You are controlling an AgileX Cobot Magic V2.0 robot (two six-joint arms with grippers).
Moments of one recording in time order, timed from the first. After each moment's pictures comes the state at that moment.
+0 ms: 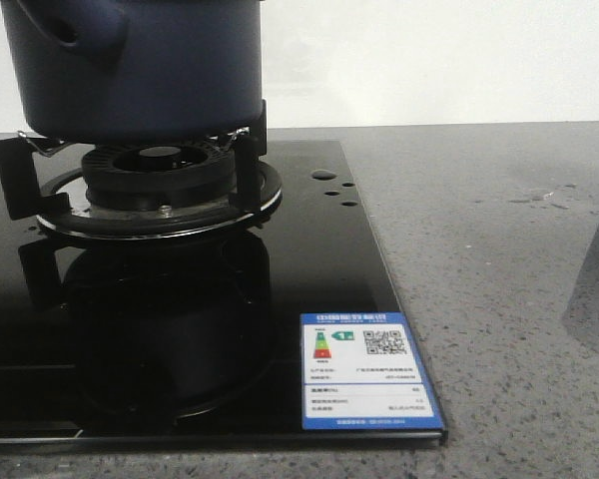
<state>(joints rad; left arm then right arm) -0.51 1.34 -0.87 -0.10 -0.28 -0.01 0.10 0.44 -0.51 0.50 0.41 -0.45</state>
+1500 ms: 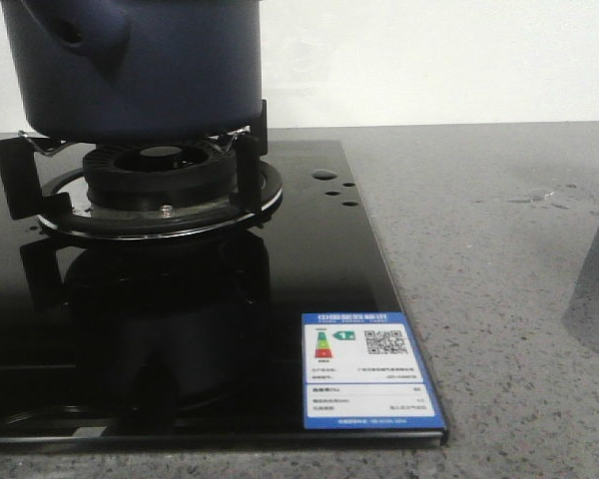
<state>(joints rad) -0.18 1.01 -0.87 -0.08 -0.15 -0.01 0.10 0.44 -0.28 0.50 0.09 -0.46</state>
